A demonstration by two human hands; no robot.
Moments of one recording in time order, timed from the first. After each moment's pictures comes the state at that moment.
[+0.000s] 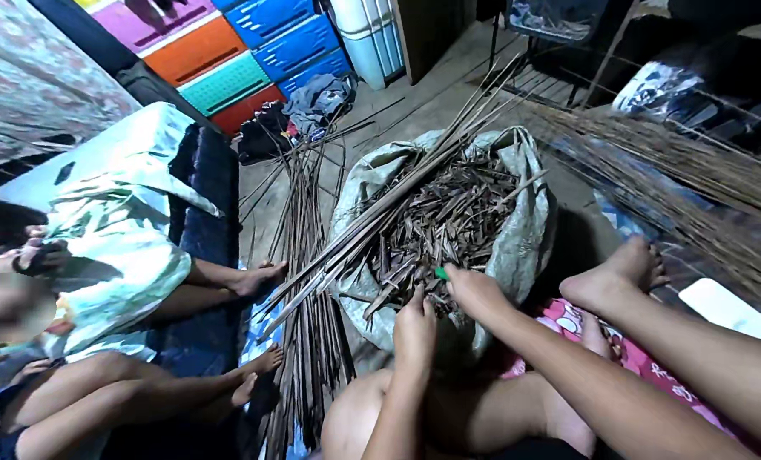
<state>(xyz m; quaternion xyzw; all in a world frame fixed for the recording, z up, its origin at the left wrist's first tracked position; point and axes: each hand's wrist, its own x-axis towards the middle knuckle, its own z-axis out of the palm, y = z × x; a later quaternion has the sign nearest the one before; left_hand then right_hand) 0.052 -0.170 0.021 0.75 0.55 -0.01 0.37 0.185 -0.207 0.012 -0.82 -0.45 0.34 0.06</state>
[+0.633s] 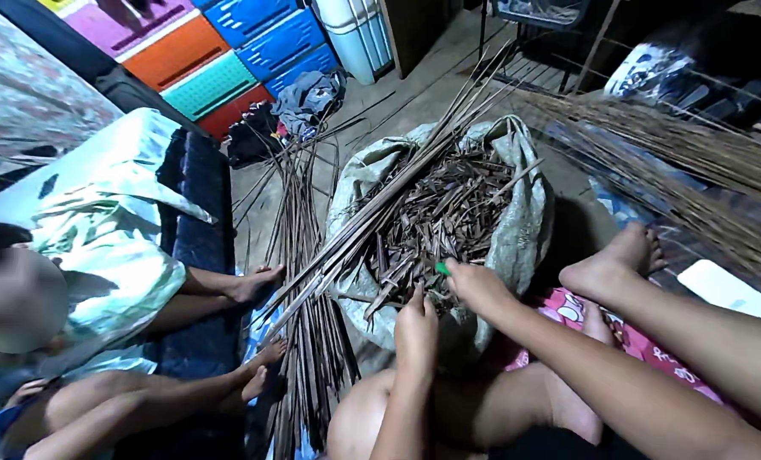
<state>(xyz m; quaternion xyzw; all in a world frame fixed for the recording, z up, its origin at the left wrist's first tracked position) 0.049 -0.174 0.020 0.76 0.54 0.02 0.36 0.186 -0.213 0.016 -0.82 -0.45 0.34 0.07</state>
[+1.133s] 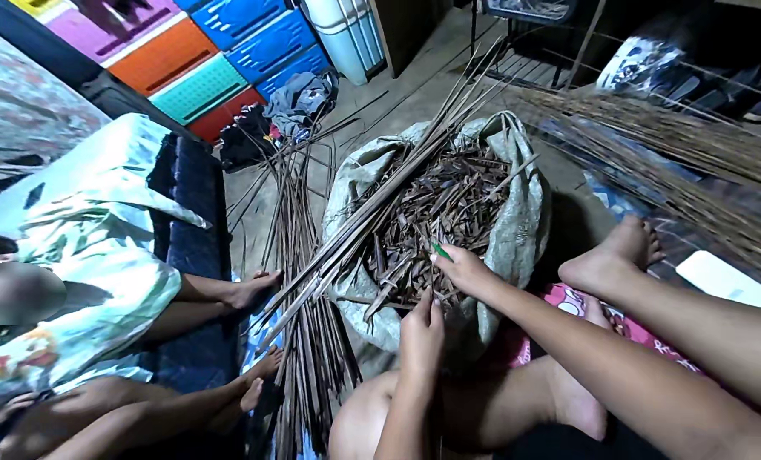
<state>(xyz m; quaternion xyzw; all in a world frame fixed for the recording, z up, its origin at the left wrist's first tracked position) 0.037 -0.179 0.014 0.75 0.48 0.07 0.45 0.200 -0.200 0.010 -0.74 -0.36 0.44 0.36</state>
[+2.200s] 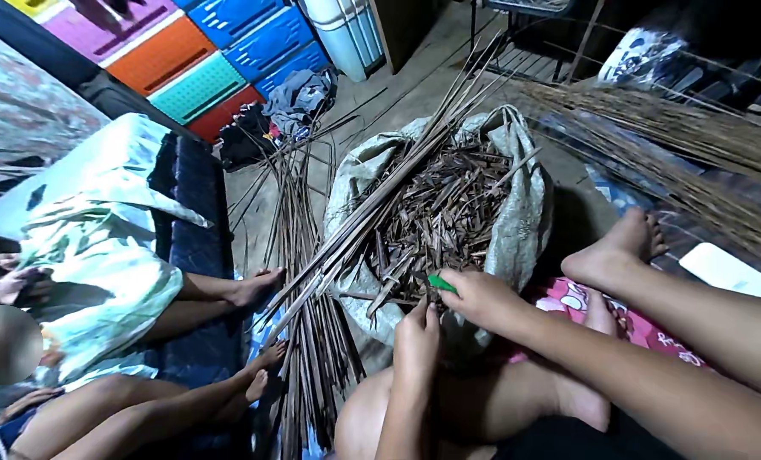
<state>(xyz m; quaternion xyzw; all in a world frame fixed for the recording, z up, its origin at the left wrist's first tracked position) 0.024 -0.179 0.027 0.75 0.50 0.01 0.43 0.176 -0.236 0.043 -0.75 -0.50 0.40 0.18</state>
